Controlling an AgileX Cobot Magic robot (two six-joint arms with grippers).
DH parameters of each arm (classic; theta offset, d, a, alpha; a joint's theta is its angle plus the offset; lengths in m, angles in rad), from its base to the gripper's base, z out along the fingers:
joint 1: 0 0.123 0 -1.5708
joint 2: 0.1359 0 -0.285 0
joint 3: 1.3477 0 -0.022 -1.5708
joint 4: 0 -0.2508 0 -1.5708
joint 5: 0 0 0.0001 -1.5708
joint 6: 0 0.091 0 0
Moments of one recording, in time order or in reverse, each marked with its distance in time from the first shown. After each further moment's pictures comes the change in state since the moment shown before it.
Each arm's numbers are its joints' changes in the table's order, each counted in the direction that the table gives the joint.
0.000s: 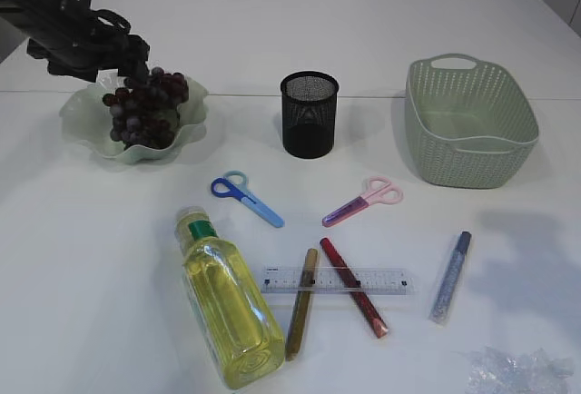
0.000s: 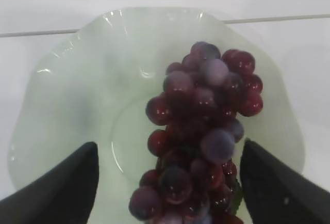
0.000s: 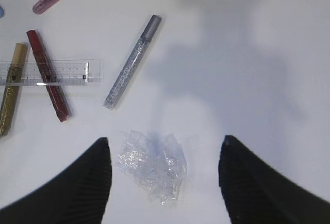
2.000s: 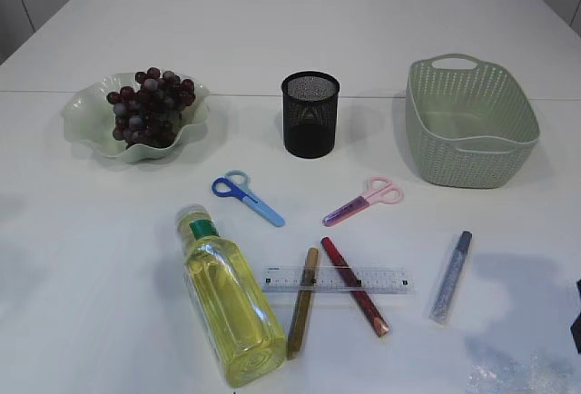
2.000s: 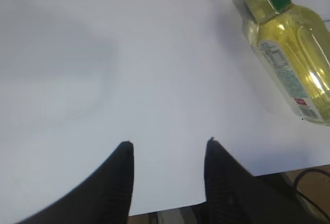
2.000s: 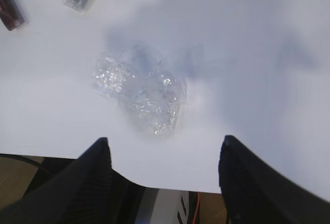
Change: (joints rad) left arm 0.000 -0.945 0.763 0.099 -0.551 0.027; right arm 0.157 0.082 0.177 0.086 -0.004 0.166
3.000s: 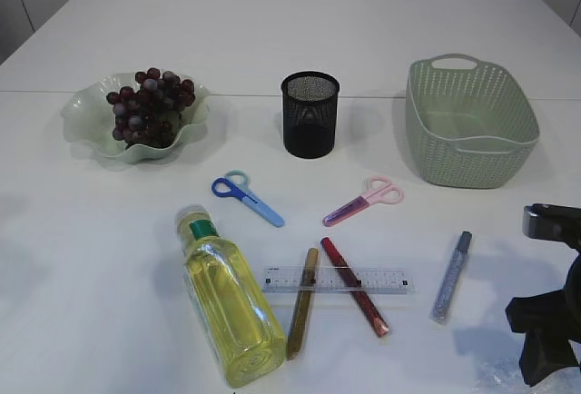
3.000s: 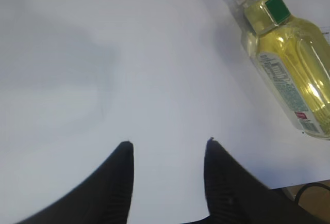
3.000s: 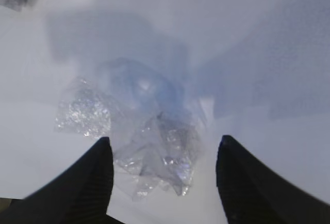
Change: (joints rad) left arm 0.000 0.000 0.034 0.012 0.072 0.000; right arm 0.000 0.398 0.002 -0.068 0.186 -0.031
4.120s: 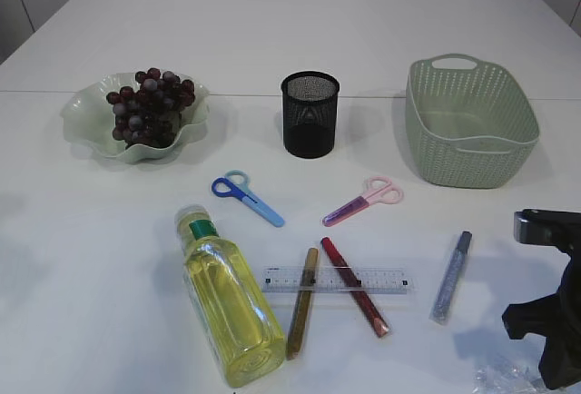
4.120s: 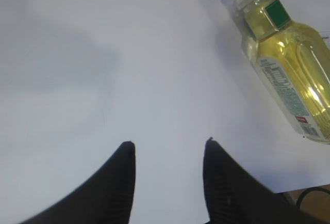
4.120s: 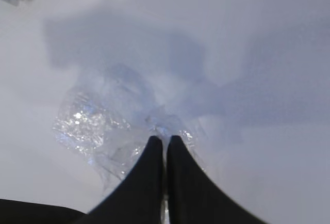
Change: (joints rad) left arm 0.000 0.000 0.000 -0.003 0.012 0.000; right arm 0.000 0.044 -0.002 -0.011 0.022 -0.073
